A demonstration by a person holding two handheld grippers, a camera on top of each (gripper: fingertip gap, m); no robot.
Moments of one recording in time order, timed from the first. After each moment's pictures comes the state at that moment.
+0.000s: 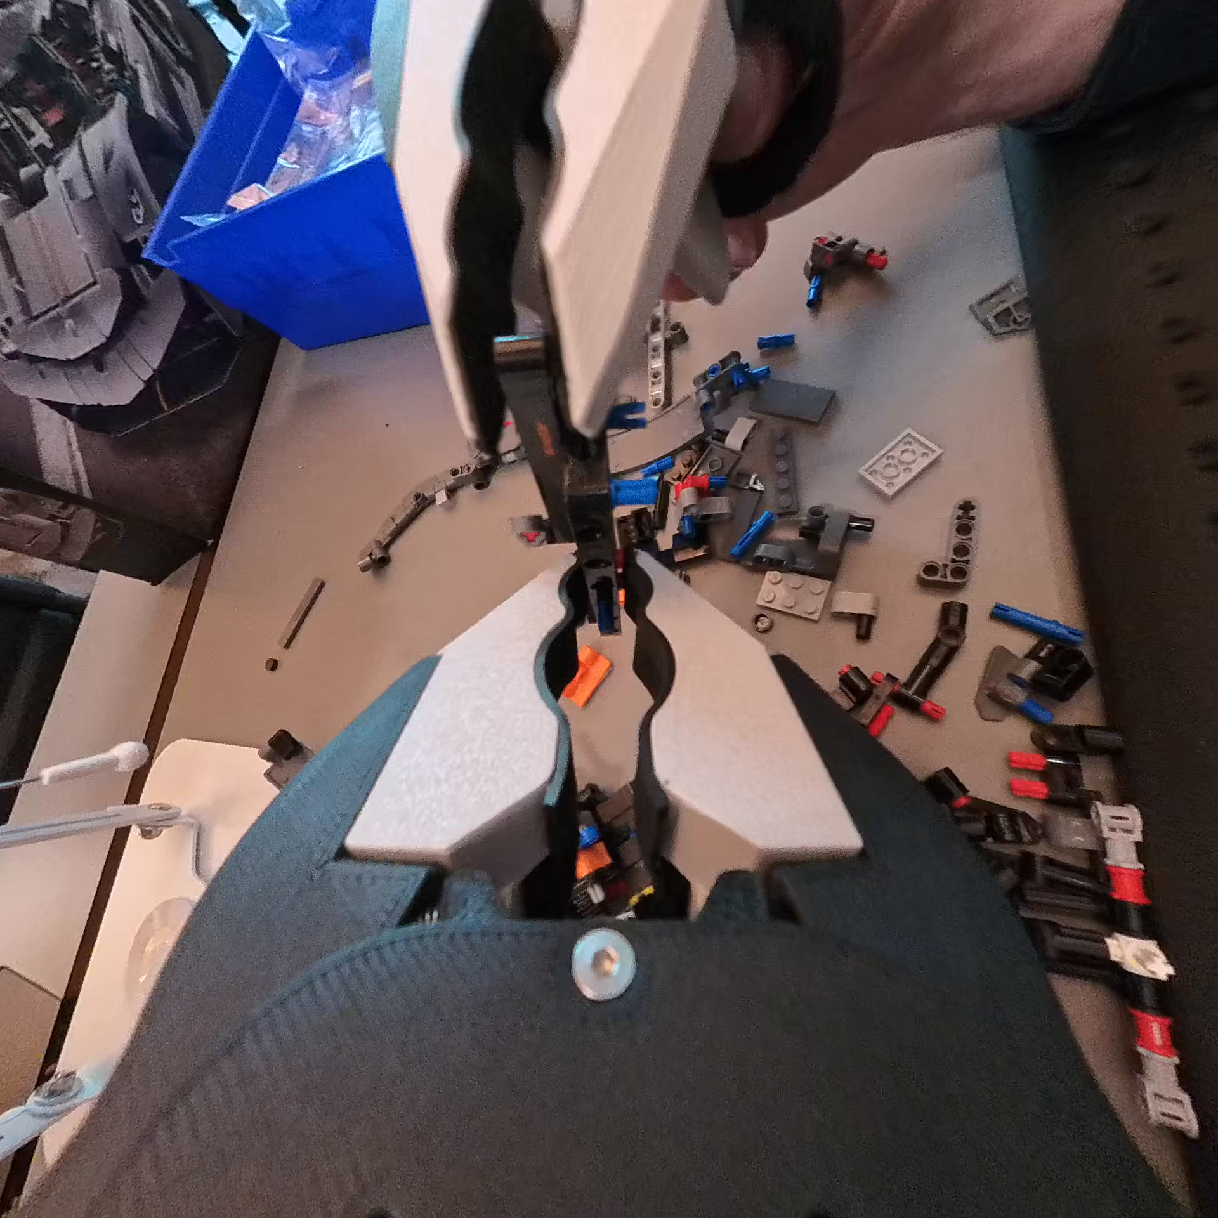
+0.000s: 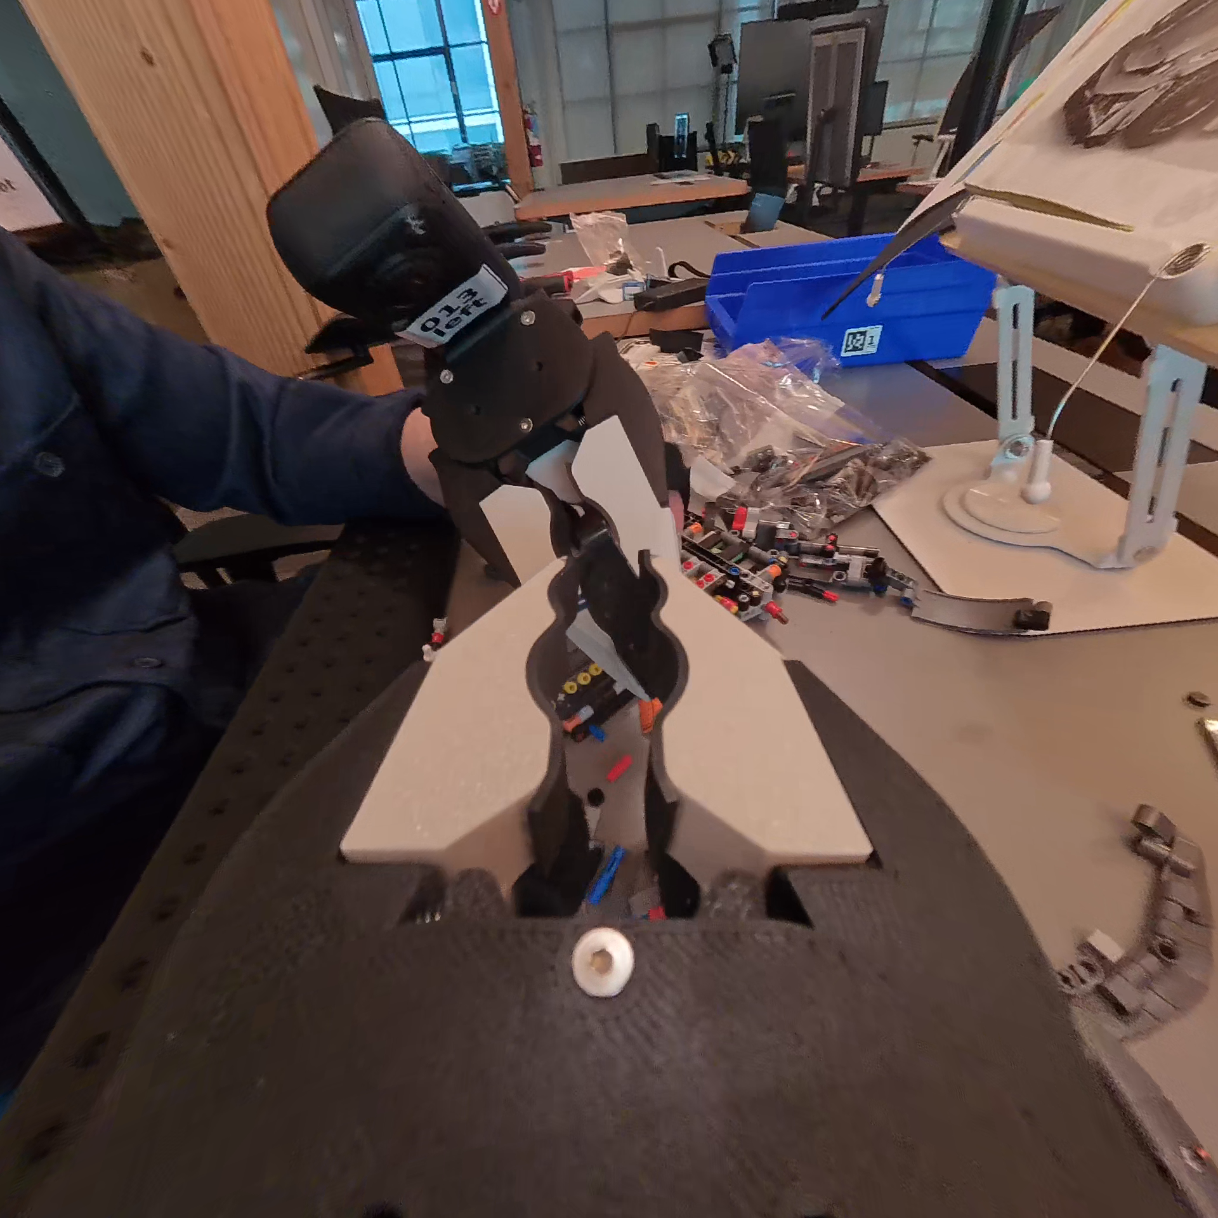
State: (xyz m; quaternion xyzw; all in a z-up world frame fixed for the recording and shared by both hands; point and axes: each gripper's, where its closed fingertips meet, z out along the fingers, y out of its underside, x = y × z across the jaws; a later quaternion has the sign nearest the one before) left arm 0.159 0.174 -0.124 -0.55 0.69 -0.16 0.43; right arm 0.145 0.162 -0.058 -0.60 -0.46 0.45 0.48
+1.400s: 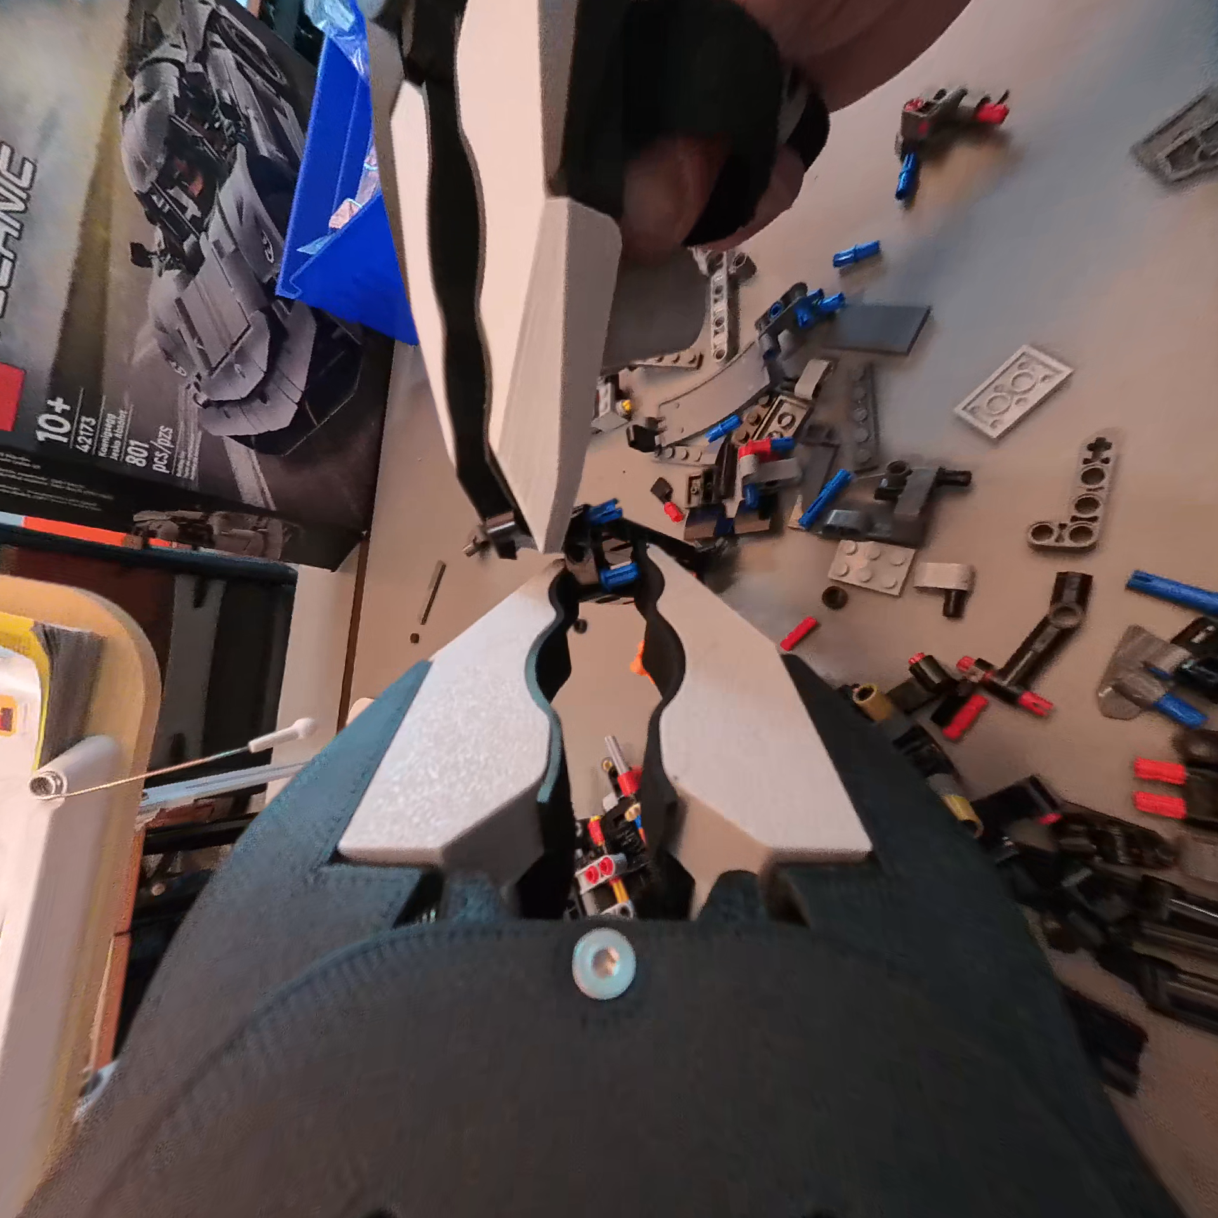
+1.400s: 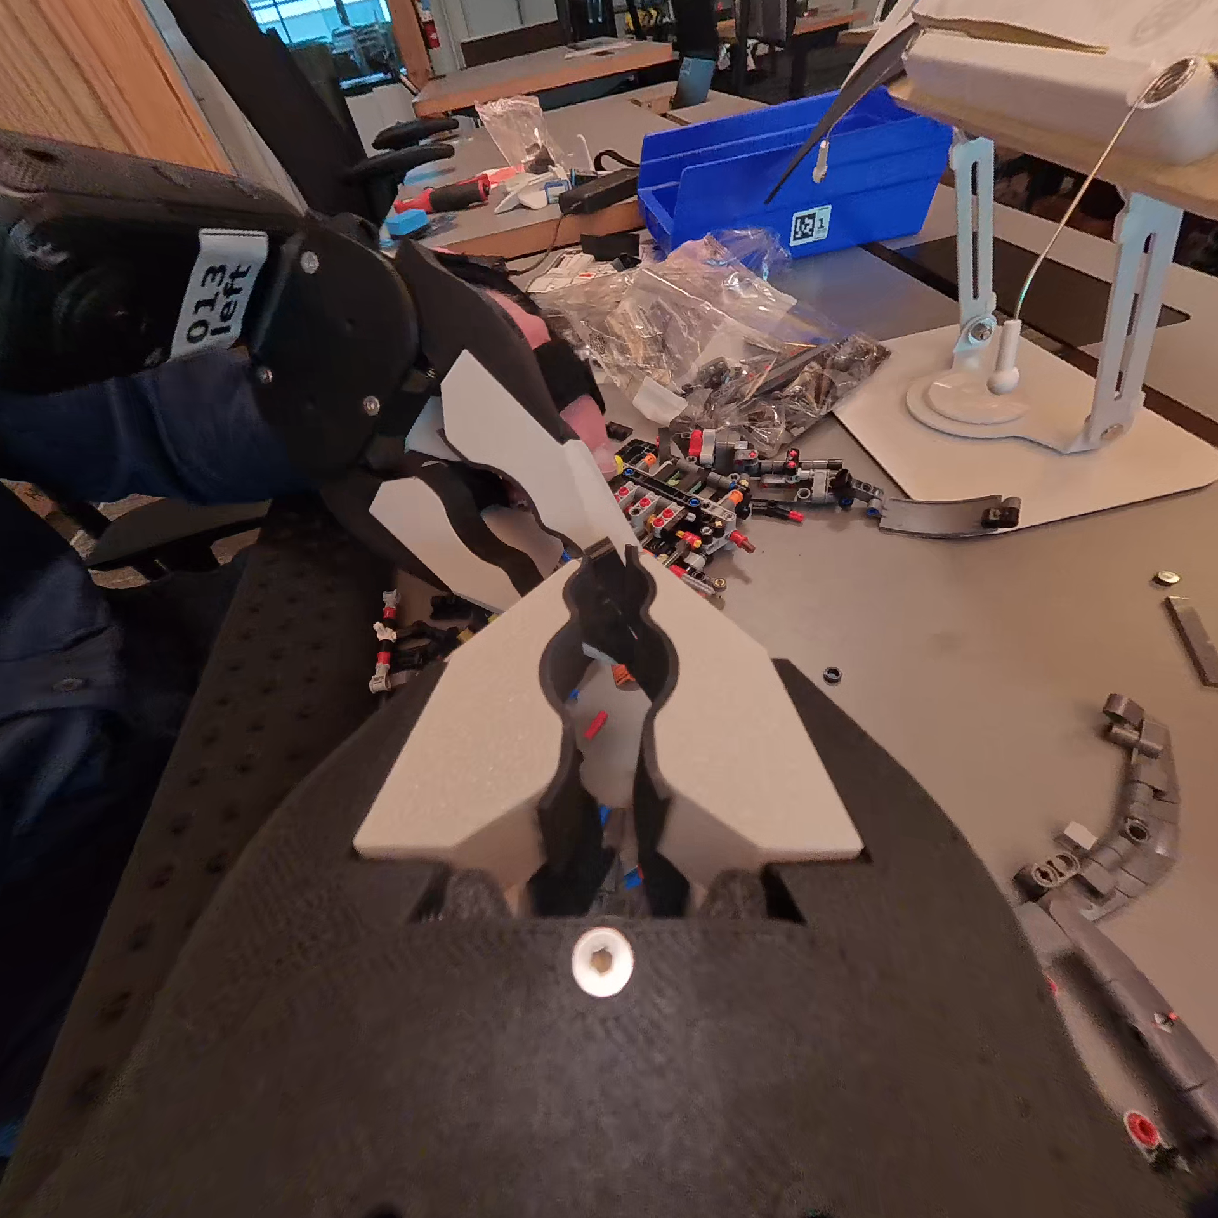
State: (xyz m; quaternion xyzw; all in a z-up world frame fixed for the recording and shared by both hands) left arm 0.160 0.183 -0.118 -0.52 0.71 -0.02 0.48; right arm 0.142 0.178 -0.082 -0.67 -0.44 0.40 0.44
